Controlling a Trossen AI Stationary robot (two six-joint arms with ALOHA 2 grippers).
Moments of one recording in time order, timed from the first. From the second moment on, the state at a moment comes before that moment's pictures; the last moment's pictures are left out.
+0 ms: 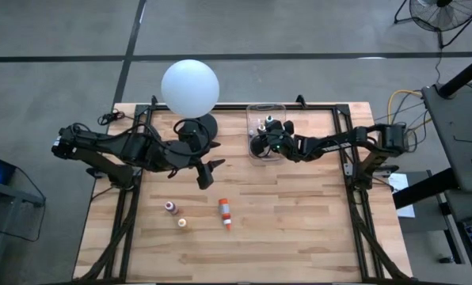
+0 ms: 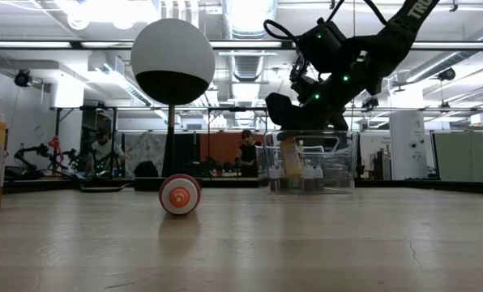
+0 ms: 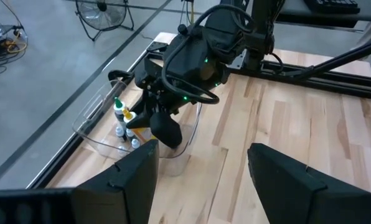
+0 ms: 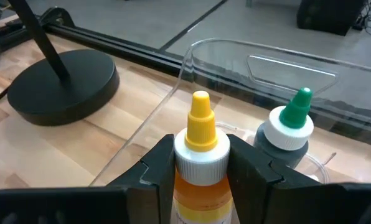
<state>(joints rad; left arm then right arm) -0.23 1.30 1.47 -0.69 -0.54 -0.28 -0.22 1.67 0.77 0.33 0.66 0.49</state>
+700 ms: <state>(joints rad) -0.23 1.30 1.46 -0.70 -0.53 -0.26 -0.34 1.60 0.81 0.46 0.47 0.25</state>
